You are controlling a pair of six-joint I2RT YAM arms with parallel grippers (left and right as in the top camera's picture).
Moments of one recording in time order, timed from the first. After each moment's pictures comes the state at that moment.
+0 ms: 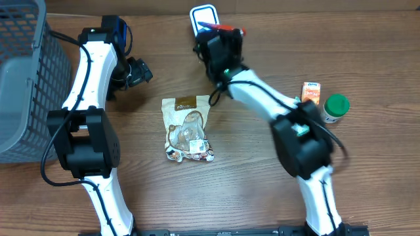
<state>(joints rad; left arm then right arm) 0.02 2.17 1.91 -1.25 -0.03 -0.57 0.55 2.24 1.77 -0.13 0.86 -1.15</state>
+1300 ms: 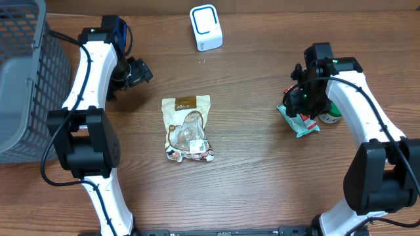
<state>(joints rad) 0.02 2.17 1.91 -1.25 -0.03 -0.57 0.07 1.81 1.42 -1.10 -0.07 -0.05</state>
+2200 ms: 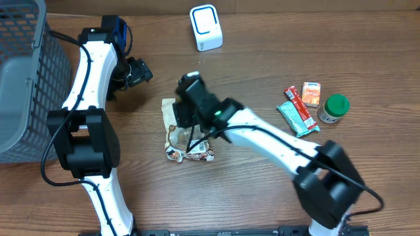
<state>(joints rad) 0.02 2.17 1.91 -1.25 -0.03 -0.57 0.80 1.91 1.41 -0.45 0.08 0.47</state>
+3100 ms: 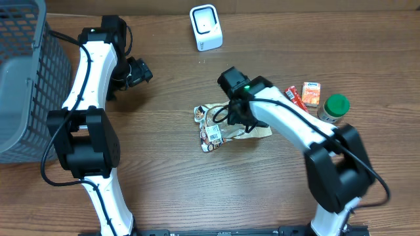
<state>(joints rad) 0.02 2.17 1.91 -1.25 -0.03 -0.57 0.56 1.93 1.41 -0.96 0.20 0.67</state>
